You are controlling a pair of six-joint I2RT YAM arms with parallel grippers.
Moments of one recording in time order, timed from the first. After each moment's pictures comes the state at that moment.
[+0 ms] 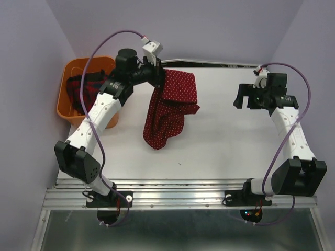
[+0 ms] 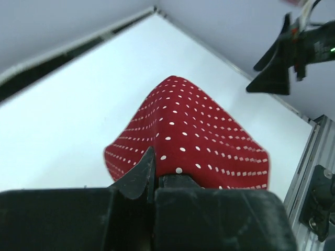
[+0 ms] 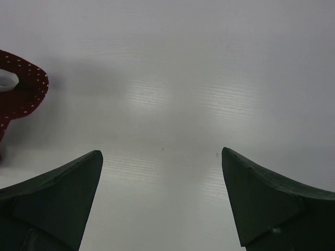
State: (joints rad) left arm -0.39 1.55 1.67 -0.29 0.59 -0.12; right arm -0.10 1.35 1.29 -0.68 -0.28 -0.01
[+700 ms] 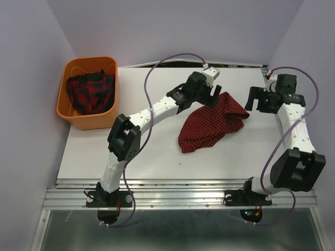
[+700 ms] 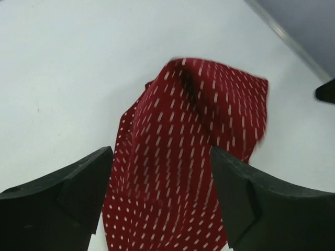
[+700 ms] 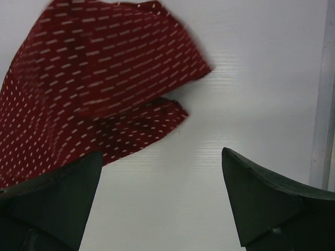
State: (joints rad) left arm -0.83 2.08 1.91 -0.22 0.02 -0.20; right arm -0.24 1.41 1.31 -0.76 -0.21 -0.04
